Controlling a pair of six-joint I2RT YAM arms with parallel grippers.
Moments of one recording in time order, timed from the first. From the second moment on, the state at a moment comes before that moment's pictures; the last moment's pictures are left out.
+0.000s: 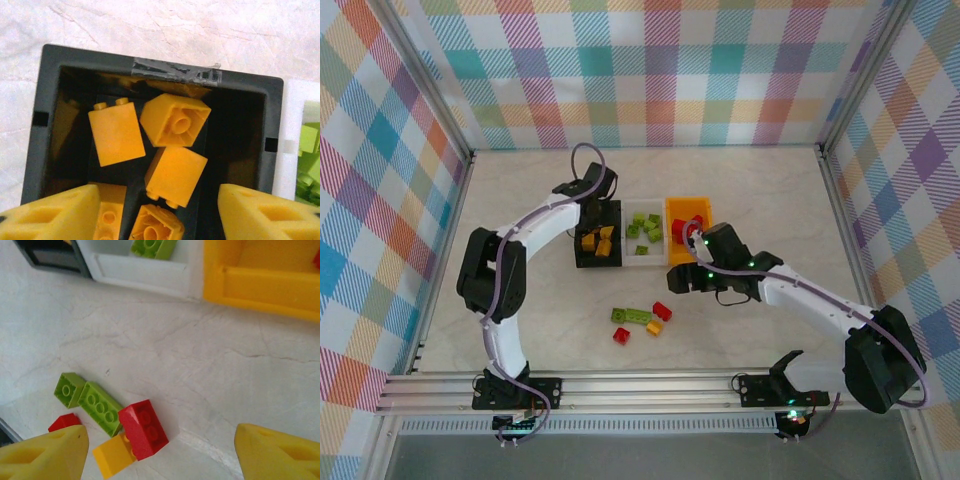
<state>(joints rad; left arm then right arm) -0.44 1.89 1.47 -0.66 -0.19 -0.58 0.64 1.26 0.78 -0.47 -0.28 0.43</state>
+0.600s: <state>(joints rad) -0.59 1.33 1.20 -0.62 -0.03 -0.65 0.87 1.58 0.88 -0.46 -0.17 0.31</state>
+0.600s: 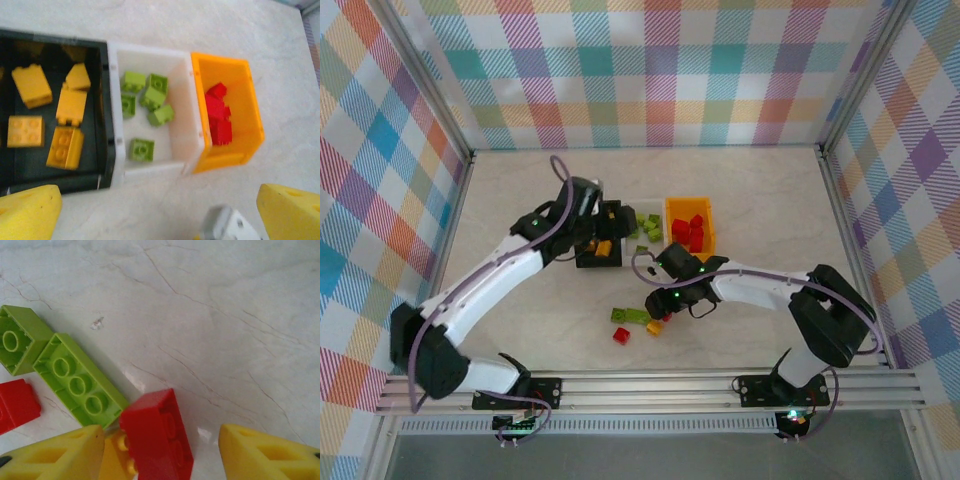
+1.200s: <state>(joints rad) -0.59 0.96 0.68 -0.60 -0.03 -0.80 0.84 1.55 0.91 -0.48 -0.07 0.28</state>
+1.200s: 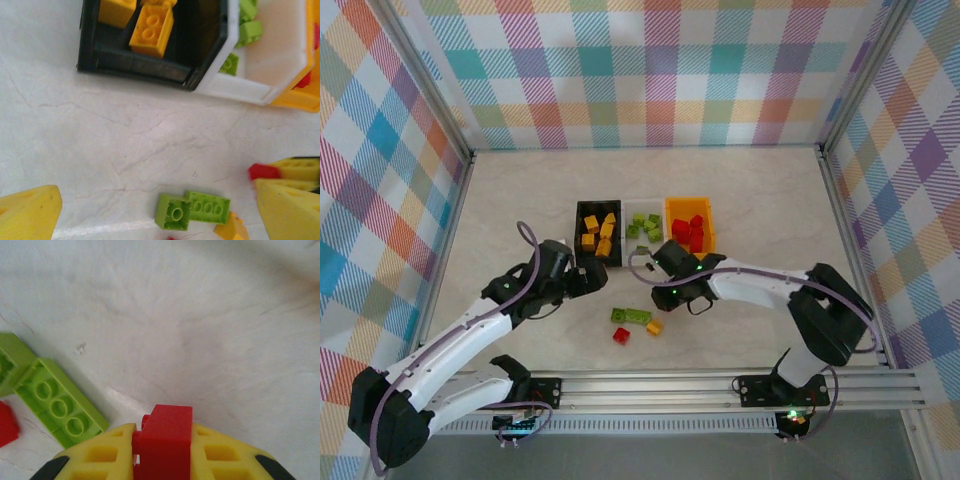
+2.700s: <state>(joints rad) -0.88 1.42 0.72 -0.50 -0.03 -0.73 0.56 1.55 1.13 -0.44 0.11 0.35</state>
